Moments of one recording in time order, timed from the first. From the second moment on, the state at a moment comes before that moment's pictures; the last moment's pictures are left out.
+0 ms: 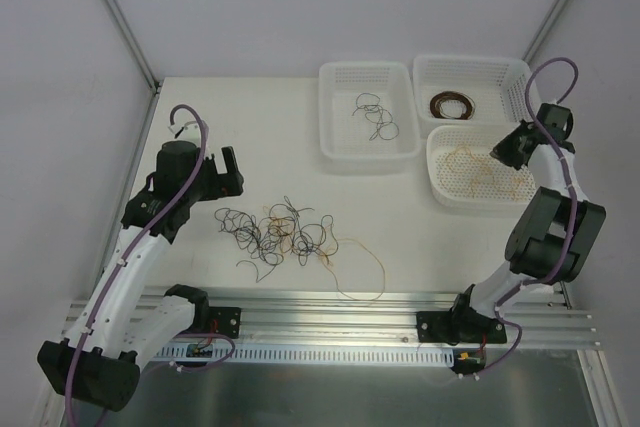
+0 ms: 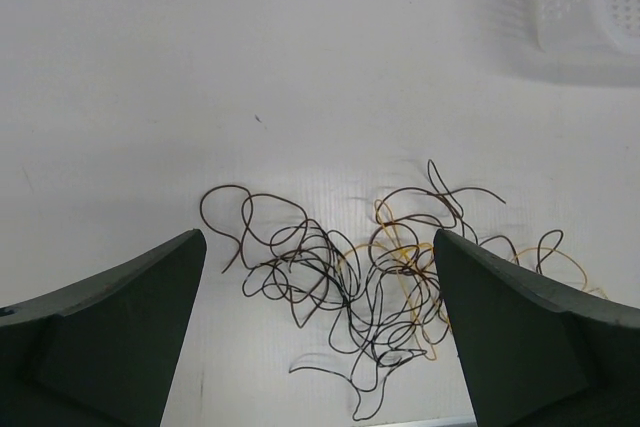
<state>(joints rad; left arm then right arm) -0.23 0.88 0.91 -0.65 -0.06 -0.30 -0.35 1.64 1.24 -0.42 -0.17 0.47</state>
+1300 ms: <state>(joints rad) -0.23 1.14 0.90 -0.64 0.23 -0.27 0.68 1.32 0.93 -0.58 -0.14 0.15</state>
